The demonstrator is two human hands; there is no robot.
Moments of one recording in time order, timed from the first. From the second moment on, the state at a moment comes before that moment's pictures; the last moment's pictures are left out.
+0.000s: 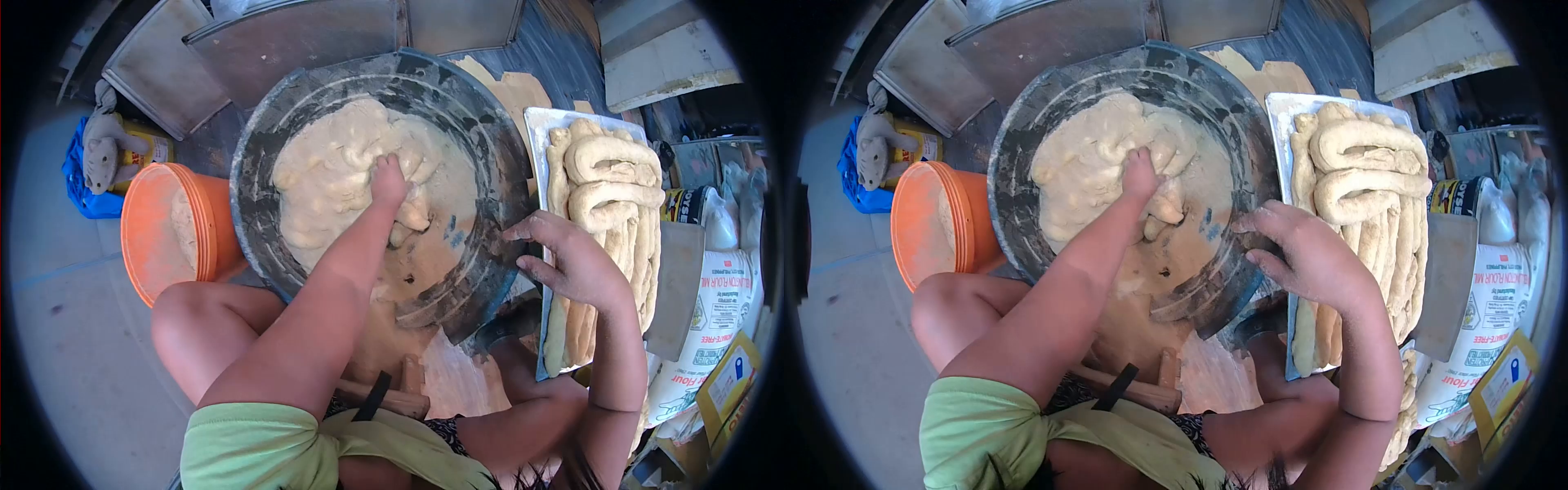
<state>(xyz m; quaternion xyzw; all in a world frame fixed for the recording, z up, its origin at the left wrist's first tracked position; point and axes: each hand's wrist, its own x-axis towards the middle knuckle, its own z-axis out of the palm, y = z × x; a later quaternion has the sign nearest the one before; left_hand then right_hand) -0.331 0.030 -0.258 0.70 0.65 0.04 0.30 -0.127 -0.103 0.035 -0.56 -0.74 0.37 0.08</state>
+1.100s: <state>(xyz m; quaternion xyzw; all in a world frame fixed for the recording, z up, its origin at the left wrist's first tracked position) -0.443 0.030 -0.275 0.14 0.35 0.37 0.85 -0.236 -0.022 -0.314 -0.30 0.26 0.54 0.75</state>
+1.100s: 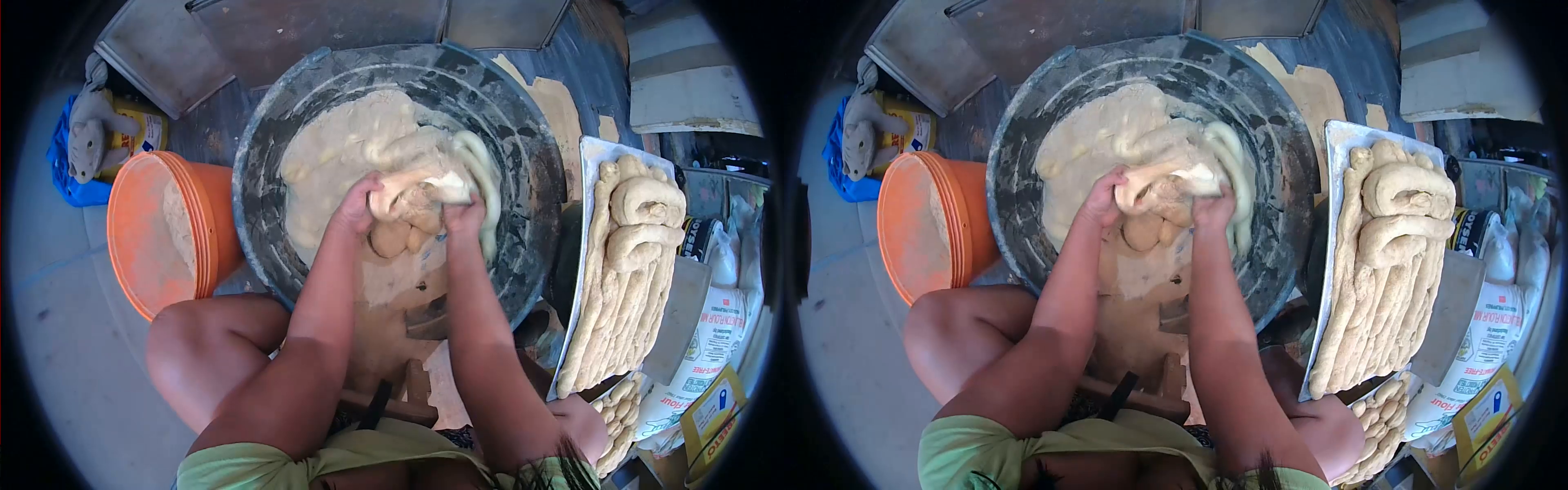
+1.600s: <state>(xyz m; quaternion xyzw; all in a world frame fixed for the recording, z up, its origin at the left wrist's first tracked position) -0.355 -0.064 -0.199 0.78 0.31 -0.15 0.52 -0.223 -0.053 -0.248 -0.63 -0.14 0.69 0.33</state>
